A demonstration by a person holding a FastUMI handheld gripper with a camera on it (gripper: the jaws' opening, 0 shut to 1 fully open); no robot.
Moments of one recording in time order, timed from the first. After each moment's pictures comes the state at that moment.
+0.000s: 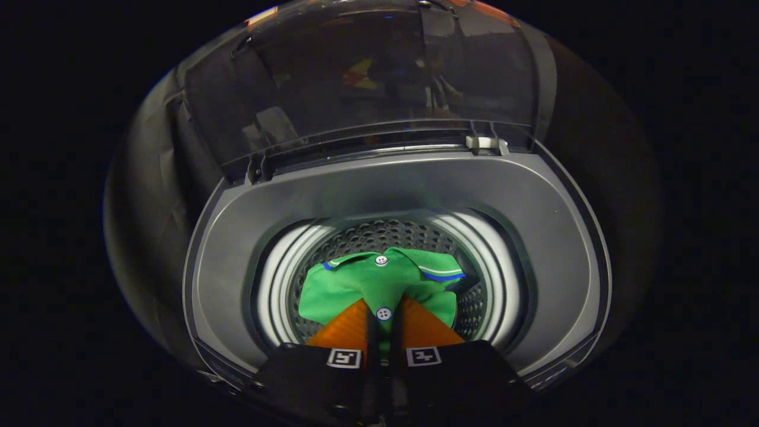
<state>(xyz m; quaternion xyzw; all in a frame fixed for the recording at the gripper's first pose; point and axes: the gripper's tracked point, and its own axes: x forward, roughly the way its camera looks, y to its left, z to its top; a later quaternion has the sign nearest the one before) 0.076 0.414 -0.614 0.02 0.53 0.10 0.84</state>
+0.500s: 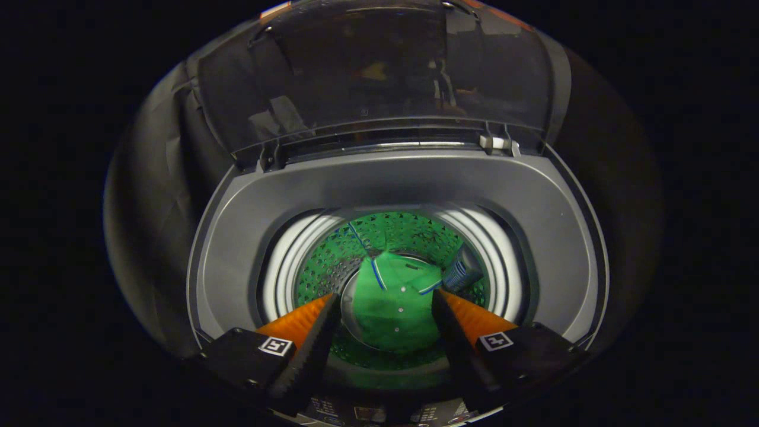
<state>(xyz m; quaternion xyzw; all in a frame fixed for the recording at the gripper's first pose) 0.072 0.419 -0.605 0.00 0.53 0.12 0.84</state>
